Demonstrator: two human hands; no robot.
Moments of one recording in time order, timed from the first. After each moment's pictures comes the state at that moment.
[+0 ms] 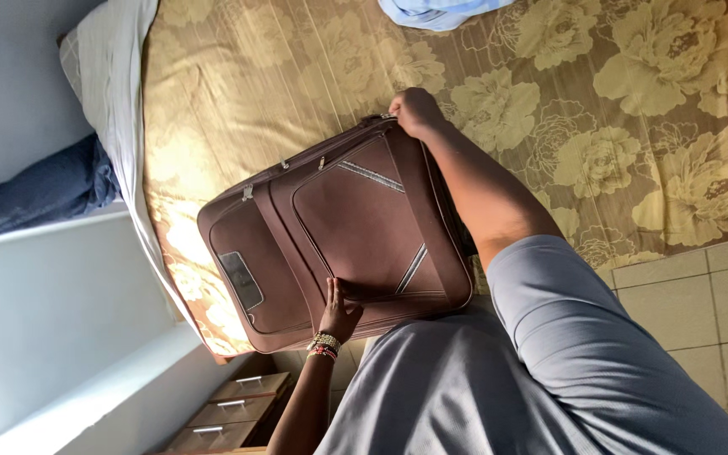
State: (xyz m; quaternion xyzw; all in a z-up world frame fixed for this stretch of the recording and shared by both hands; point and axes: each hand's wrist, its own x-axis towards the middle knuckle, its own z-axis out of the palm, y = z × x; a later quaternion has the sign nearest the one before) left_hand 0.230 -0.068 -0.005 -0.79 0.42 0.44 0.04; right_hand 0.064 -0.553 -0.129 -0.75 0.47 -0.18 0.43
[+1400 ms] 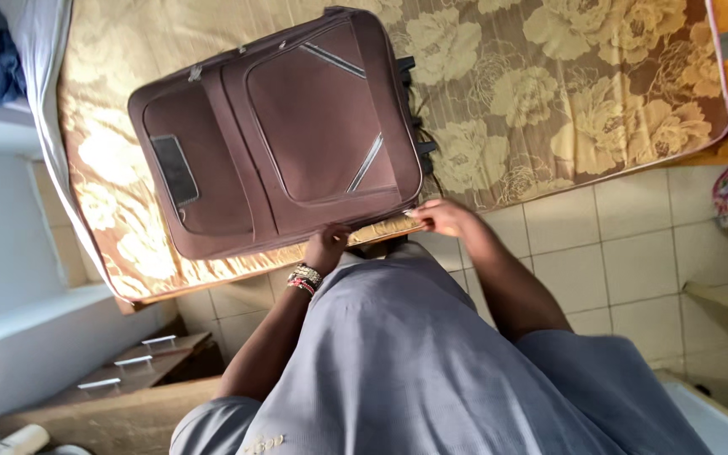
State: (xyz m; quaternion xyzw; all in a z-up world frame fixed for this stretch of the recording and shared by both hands) left_hand 0.127 0.031 -0.023 -0.73 0.53 0.35 -0.24; right_hand -0.189 -0.141 -0.110 -0.23 0.47 -0.01 0.85
